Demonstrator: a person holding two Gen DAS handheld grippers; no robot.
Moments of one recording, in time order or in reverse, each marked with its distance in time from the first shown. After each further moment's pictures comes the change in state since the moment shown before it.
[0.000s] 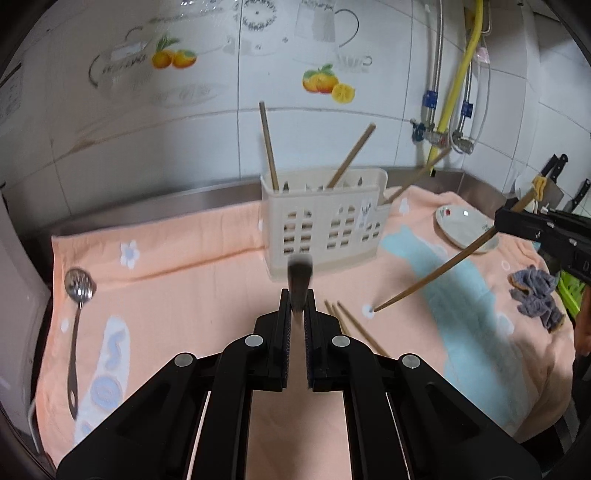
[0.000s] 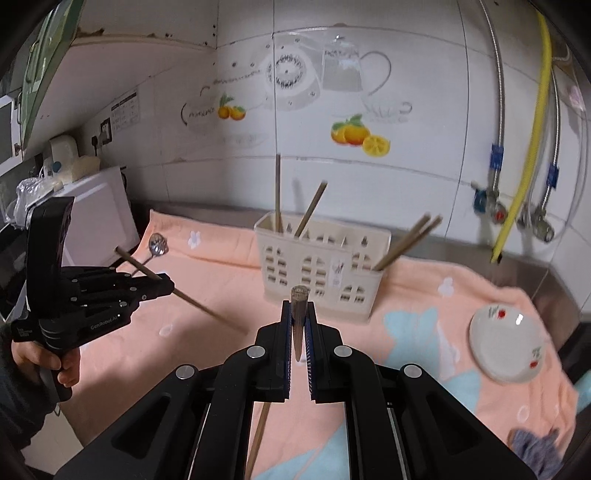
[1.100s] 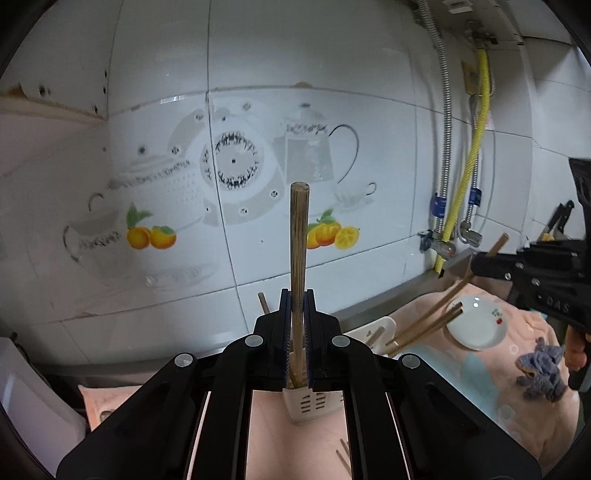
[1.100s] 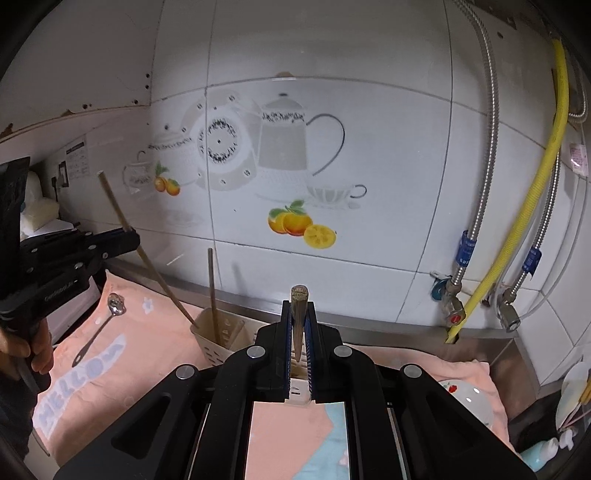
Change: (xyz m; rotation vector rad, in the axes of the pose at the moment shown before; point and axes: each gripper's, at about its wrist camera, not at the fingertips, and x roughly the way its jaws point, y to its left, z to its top) left arm -0.008 -0.013 0.167 0.095 -0.220 0.036; right arm 0.016 -0.062 0.124 0.007 -0.044 -0.116
